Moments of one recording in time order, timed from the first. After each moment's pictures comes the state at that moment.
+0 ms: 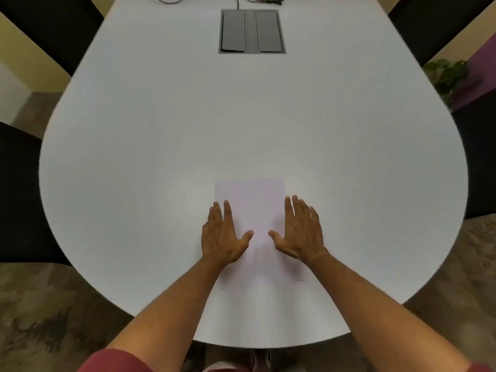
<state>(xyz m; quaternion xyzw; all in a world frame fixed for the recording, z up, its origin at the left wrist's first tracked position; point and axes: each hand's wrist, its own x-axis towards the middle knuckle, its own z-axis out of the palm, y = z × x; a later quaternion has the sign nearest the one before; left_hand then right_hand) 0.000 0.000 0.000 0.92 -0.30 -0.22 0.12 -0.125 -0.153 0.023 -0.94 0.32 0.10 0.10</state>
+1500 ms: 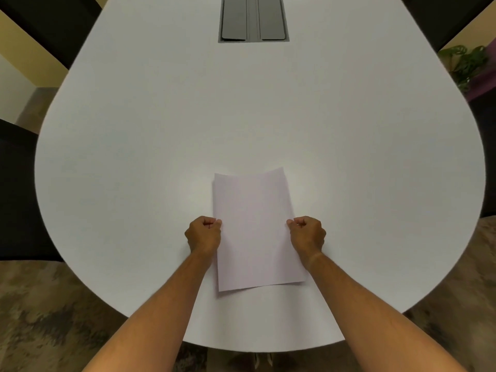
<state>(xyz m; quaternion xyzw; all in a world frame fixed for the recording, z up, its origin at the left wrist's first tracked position) 0.016 0.000 -0.008 0.87 0.09 -0.21 0.44 -0.123 -0.159 -0.006 -0.63 0.62 -0.10 0.46</state>
